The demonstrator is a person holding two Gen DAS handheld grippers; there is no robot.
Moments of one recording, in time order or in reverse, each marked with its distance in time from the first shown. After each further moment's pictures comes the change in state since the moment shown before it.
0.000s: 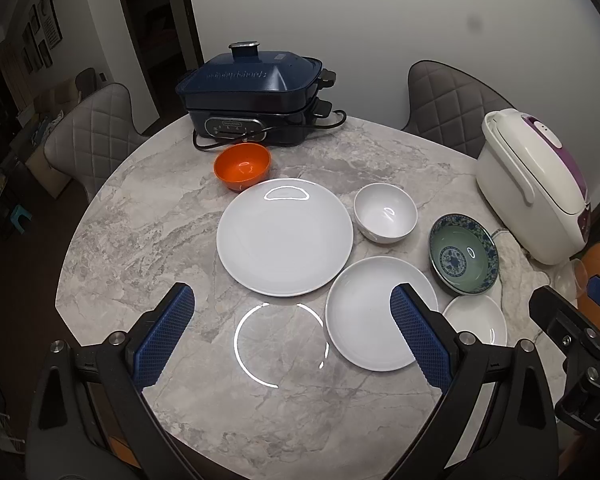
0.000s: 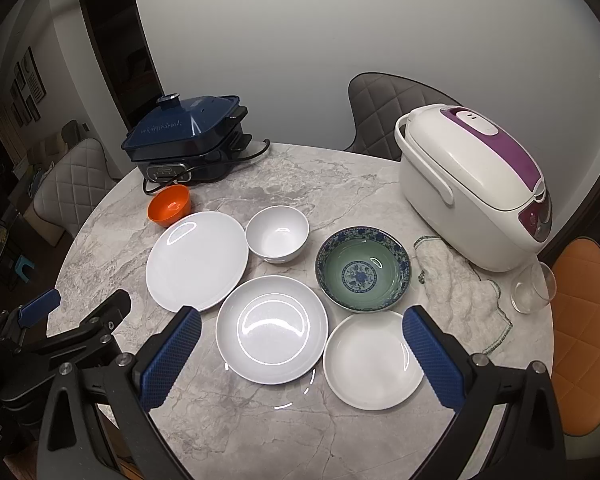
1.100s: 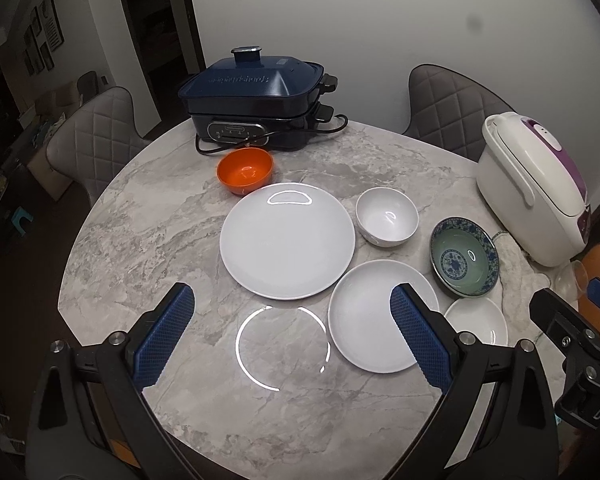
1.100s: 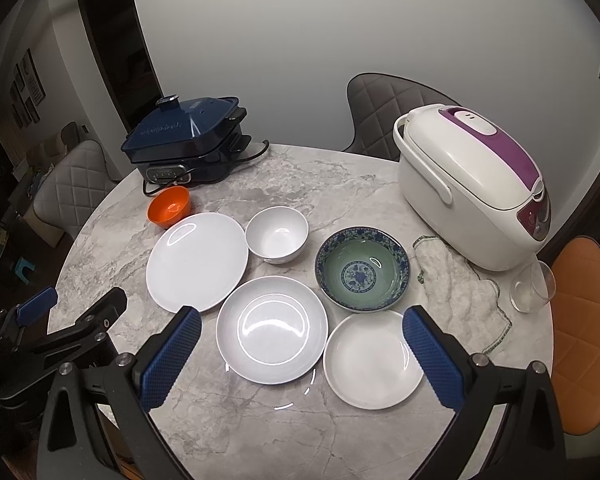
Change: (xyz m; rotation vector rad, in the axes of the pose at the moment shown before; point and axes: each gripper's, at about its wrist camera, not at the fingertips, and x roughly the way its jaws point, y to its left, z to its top) left arm -0.003 0.002 0.003 0.001 -0.006 0.003; right arm 0.001 -0.001 0.001 0.002 0.000 0.002
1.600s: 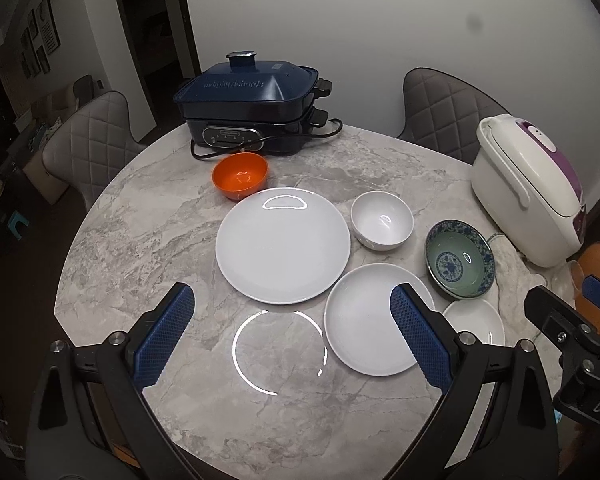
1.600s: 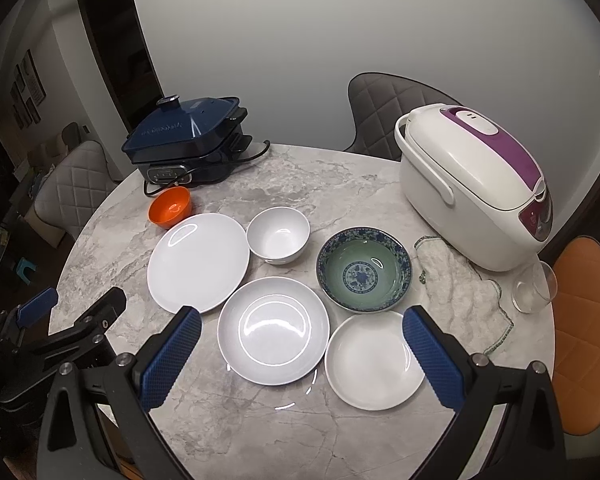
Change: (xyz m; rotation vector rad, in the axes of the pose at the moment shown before) left arm -0.001 -0.003 0.002 0.009 -0.016 -0.023; right arm 0.000 0.002 0.002 0.002 0.003 0.005
